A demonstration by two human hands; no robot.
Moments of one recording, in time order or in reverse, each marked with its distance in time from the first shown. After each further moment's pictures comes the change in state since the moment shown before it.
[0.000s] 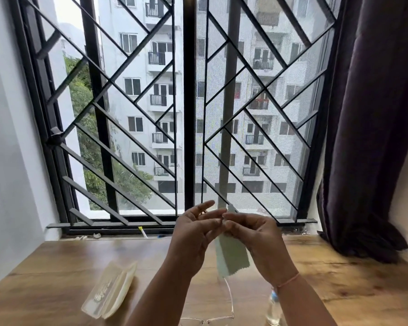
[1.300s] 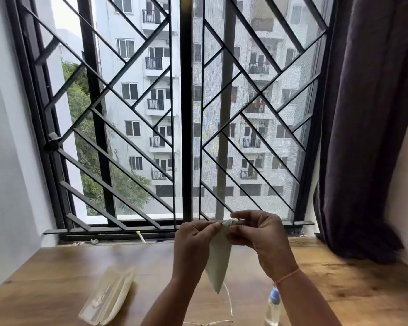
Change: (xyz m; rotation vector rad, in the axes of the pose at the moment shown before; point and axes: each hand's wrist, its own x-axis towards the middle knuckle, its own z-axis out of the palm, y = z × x) left_hand -0.017 -0.012 0.003 0.724 0.125 0.378; right_hand 0.001 -0.016 0.000 0.037 0.125 0.054
